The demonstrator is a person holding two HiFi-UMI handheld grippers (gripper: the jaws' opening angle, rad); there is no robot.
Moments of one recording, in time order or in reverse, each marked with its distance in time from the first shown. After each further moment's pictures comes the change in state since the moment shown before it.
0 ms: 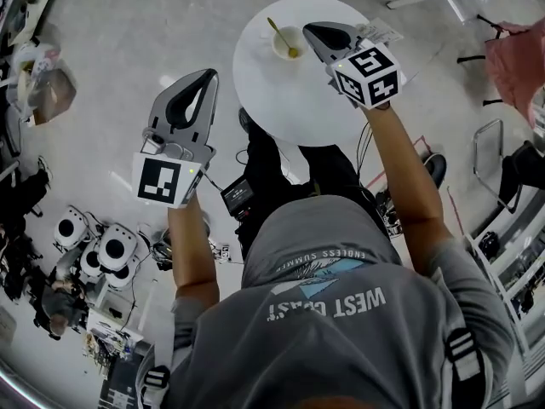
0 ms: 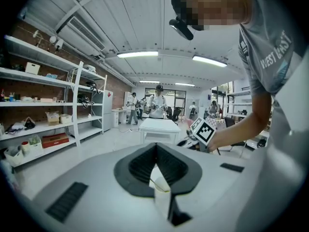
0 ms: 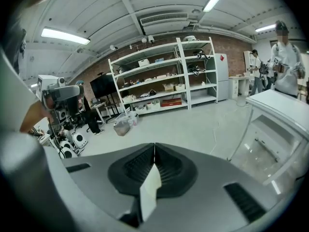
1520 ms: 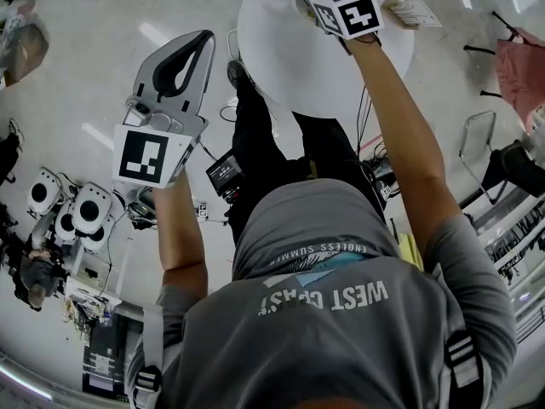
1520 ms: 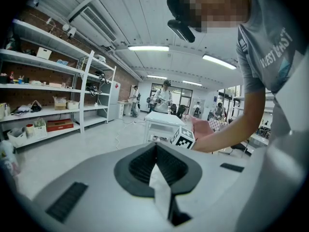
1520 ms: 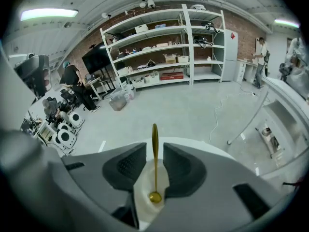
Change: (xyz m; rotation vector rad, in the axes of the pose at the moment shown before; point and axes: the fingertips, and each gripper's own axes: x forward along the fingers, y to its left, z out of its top) left arm 0.008 0.032 -0.070 -0.124 0.068 0.045; right arm 0.138 -0.034 -0.091 -0.022 0.322 -0.006
